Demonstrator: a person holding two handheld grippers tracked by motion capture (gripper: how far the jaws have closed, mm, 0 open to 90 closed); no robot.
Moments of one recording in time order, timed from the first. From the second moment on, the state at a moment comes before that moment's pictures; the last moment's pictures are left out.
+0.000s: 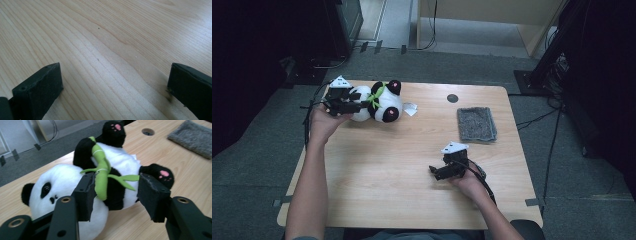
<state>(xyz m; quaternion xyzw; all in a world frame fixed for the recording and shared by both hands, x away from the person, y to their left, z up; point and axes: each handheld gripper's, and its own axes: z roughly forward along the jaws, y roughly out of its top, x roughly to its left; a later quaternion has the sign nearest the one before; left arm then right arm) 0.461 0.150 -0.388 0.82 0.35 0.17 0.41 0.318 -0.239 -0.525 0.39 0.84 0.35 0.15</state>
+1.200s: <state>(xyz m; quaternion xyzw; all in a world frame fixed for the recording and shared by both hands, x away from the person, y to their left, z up) 0.482 0.147 -0.434 0.81 0.38 0.16 0.42 0.316 -0.238 -0.525 0.39 0.83 0.35 0.15</state>
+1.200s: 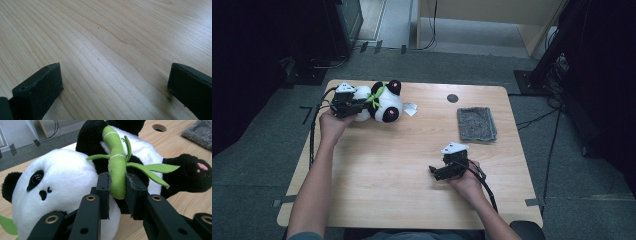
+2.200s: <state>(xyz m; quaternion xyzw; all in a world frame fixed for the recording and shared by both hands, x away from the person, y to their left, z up) 0.452 0.128 -0.386 0.78 0.38 0.15 0.48 0.317 -0.239 -0.522 0.40 0.83 0.36 0.16</state>
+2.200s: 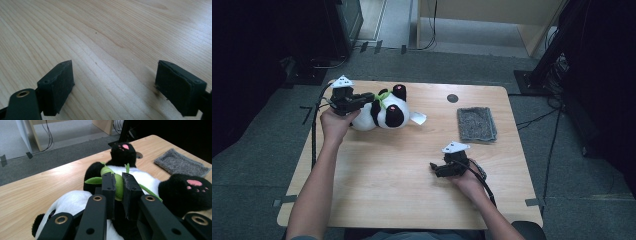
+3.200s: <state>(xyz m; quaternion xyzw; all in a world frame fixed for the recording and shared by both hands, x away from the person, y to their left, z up) 0.398 0.062 -0.382 0.79 0.37 0.09 0.47 0.335 -0.285 -0.478 0.45 0.77 0.41 0.17</state>
